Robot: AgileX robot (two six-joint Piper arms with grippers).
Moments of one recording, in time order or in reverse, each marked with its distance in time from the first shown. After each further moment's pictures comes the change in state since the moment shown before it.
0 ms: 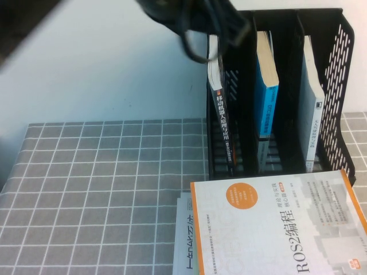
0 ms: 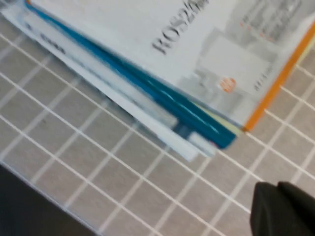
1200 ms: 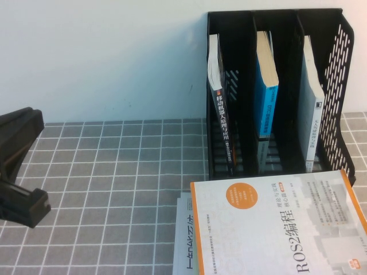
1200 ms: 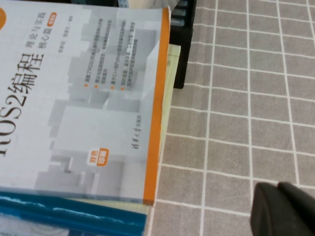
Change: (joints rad) right arm 0.000 -0.212 0.443 -0.332 -0.572 0.540; left arm 0.000 -1.017 1.420 0.616 -0.786 -0.885
